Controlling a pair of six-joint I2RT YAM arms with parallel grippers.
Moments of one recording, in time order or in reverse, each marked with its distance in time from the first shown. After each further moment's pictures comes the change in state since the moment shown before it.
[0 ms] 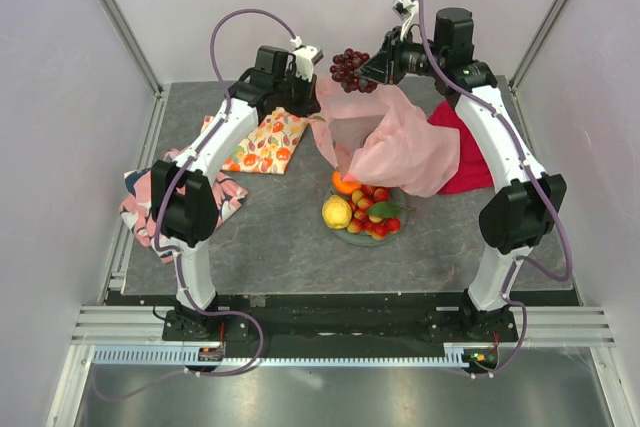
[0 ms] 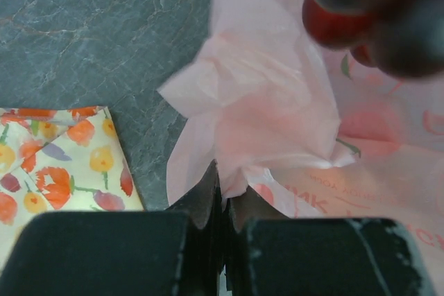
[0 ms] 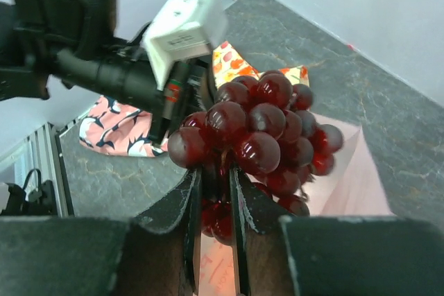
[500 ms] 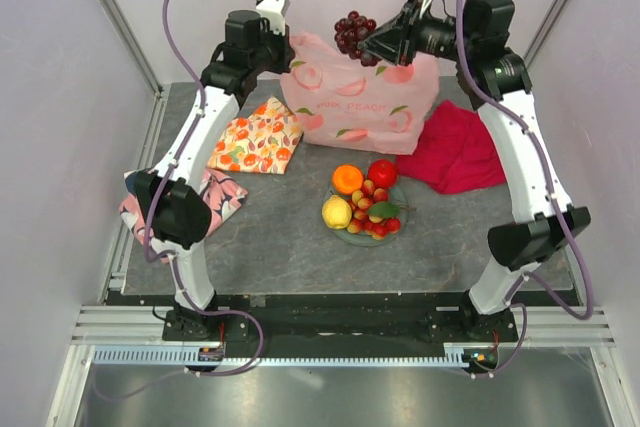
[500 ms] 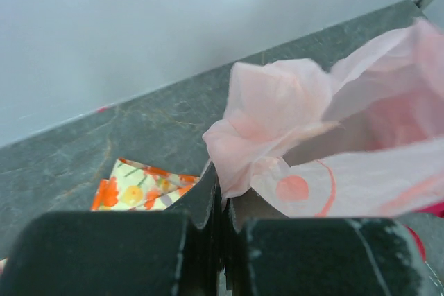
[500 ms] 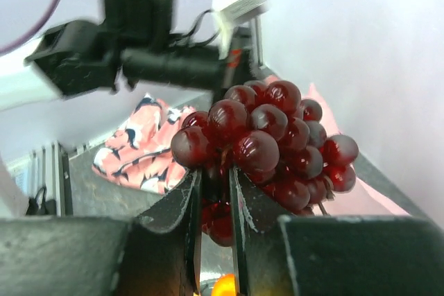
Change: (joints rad) left arm 0.054 -0.027 0.204 0.089 -0.237 -0.074; right arm 0.012 -0.087 0.178 0.012 -0.023 0.040
